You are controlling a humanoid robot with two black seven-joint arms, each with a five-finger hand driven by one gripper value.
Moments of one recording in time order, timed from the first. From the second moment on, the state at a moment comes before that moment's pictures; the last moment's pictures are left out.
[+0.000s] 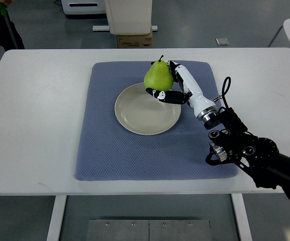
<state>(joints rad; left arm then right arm) -0.04 0.00 -0.11 -0.19 -0.10 0.11 -0.12 0.85 -0.05 0.29 0.79 -0.67 -0.32 0.61</state>
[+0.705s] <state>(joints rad) -0.04 0.00 -0.11 -0.19 -0.10 0.11 -0.12 0.84 0.00 0.18 0.74 -0.67 -0.32 0.61</state>
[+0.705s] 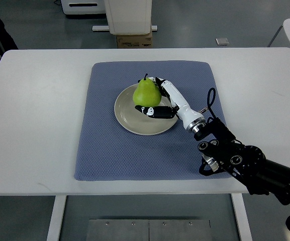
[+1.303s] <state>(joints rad) -0.04 0.00 -0.11 -0.19 -0.10 0.11 -0.12 0.82 0.00 0.16 0.72 -0.67 -0.32 0.61</state>
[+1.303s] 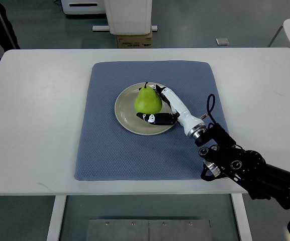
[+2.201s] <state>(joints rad) -0.04 0.00 -0.11 -0.19 -0.10 0.11 -0.12 0.83 -0.04 0.15 0.72 -0.67 -0.32 0.61</state>
